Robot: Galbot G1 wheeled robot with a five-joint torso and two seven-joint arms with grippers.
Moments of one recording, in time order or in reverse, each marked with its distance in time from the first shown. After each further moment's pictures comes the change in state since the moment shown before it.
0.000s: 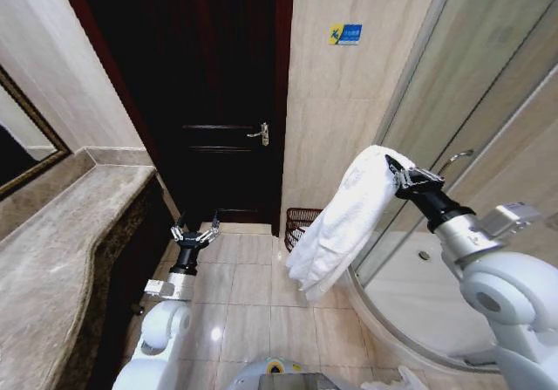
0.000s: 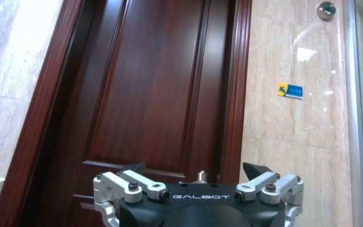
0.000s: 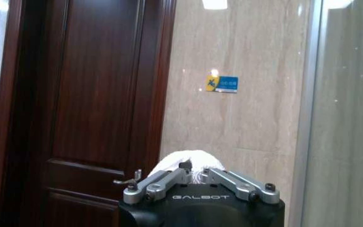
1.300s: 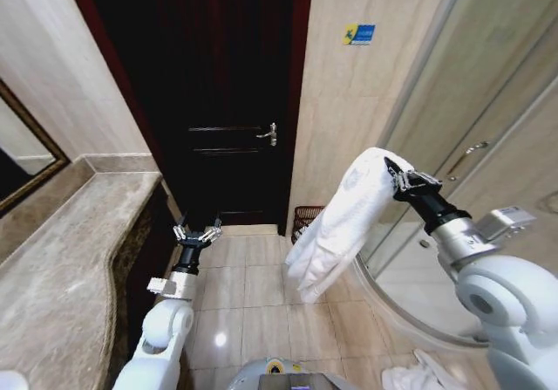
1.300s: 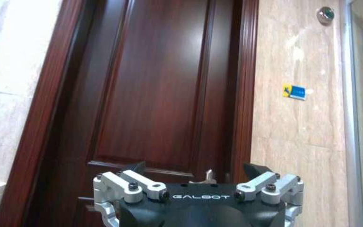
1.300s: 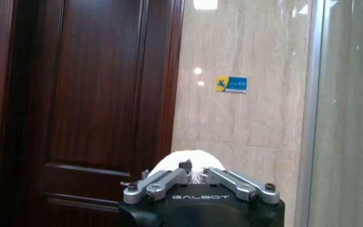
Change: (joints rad) left arm -0.006 -0.001 0.004 -0.002 0.015 0.014 -0.004; right arm -0.012 0.052 -0.018 0.000 -0.042 0.015 -0.016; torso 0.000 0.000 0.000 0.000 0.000
